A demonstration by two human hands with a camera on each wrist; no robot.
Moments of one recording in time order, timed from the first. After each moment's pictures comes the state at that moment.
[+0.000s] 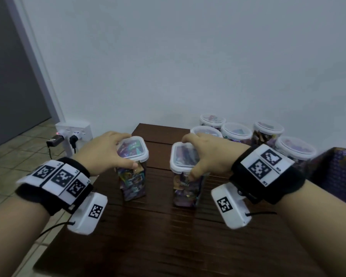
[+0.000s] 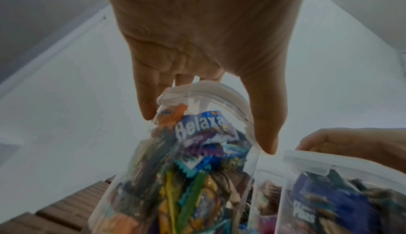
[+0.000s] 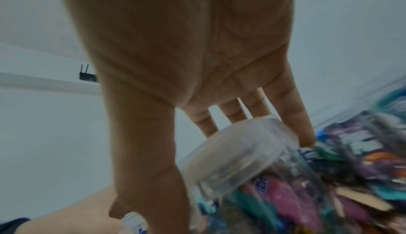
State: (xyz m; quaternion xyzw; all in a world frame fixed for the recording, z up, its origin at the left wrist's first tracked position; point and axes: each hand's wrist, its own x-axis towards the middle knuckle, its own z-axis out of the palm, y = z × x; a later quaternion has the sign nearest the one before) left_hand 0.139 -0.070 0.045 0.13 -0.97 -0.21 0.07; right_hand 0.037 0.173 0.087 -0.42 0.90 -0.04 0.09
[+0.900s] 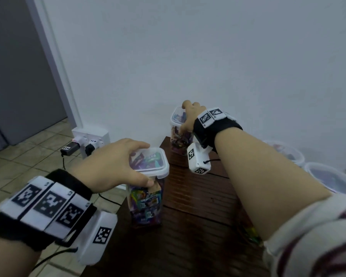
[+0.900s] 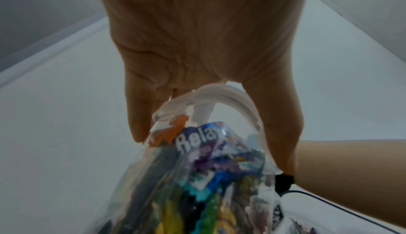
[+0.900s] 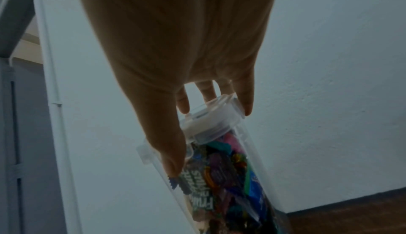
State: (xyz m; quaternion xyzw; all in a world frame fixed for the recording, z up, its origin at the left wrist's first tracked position) left_hand 0.070 -0.161 0.055 0.14 -0.96 -0.25 0.02; right_hand -0.175 -0.073 0.062 -0.36 0.93 -0.07 -0.03
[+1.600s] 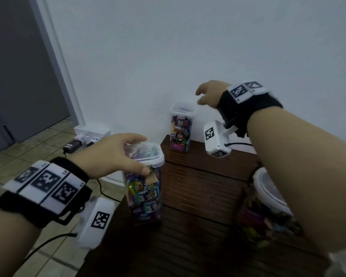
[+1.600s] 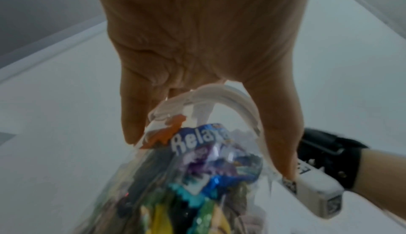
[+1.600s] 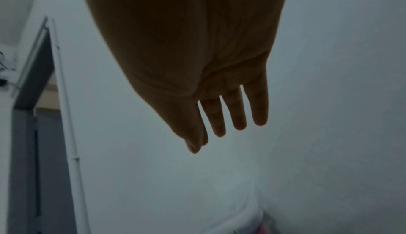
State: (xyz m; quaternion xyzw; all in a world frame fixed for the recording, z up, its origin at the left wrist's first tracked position) left_hand 0.055 -0.176 0.051 0.15 -0.92 -0.36 0.03; right_hand -0.183 -0.042 0.128 -0.38 0.92 -0.06 -0.02
